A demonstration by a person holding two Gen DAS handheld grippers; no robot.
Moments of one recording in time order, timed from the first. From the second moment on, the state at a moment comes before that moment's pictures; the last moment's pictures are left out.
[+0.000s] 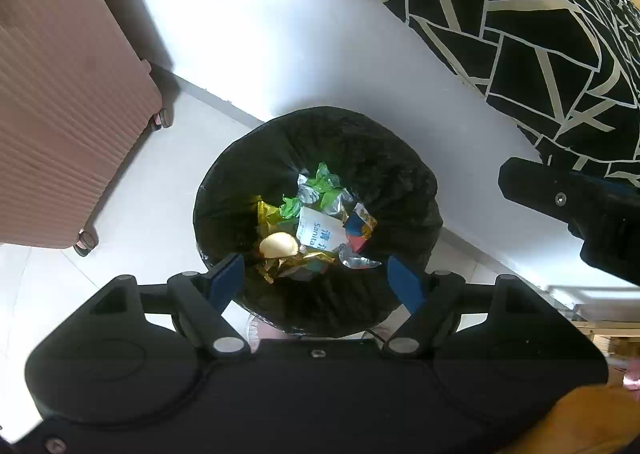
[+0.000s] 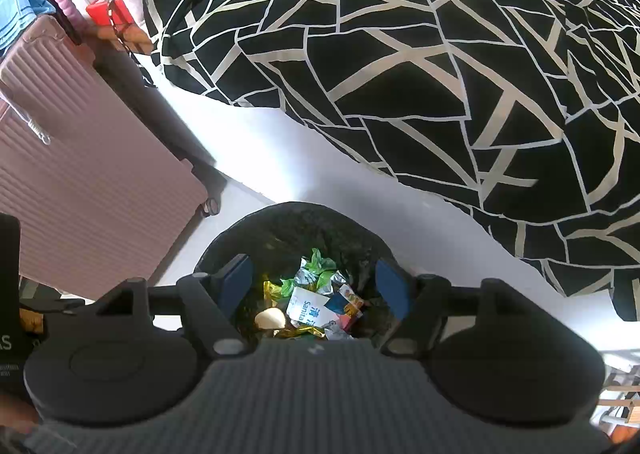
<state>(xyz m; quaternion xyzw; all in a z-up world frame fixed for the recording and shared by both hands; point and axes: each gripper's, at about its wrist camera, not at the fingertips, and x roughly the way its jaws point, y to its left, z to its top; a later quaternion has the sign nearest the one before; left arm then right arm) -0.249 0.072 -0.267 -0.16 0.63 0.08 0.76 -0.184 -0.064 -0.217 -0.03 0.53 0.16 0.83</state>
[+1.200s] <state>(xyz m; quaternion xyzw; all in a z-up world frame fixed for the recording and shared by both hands) -0.250 0.071 -0.267 -0.15 0.63 0.07 0.76 -0.189 -0.068 -0.216 -0.03 0.53 0.15 0.83</state>
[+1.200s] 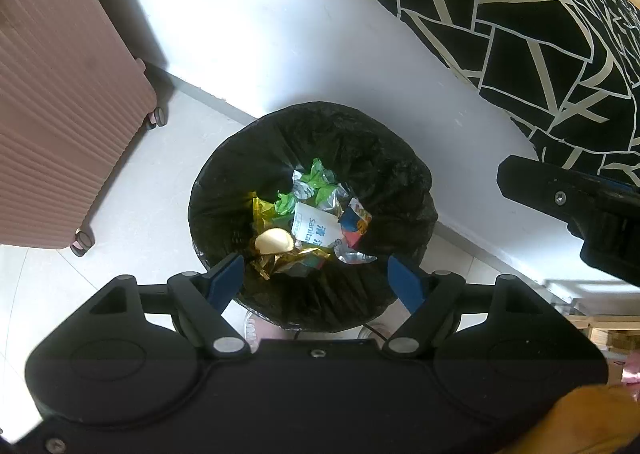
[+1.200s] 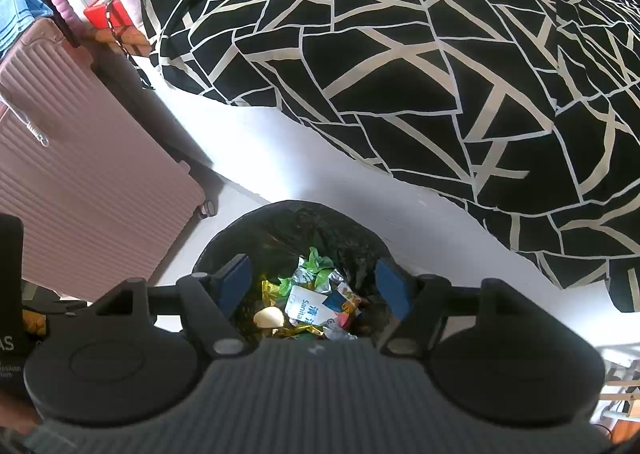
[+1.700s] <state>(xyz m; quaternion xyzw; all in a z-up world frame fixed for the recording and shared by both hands) -0.250 0.071 -0.267 -0.16 0.63 0.07 0.76 -0.191 -0.069 -0.217 -0.03 0.53 0.15 0.83</state>
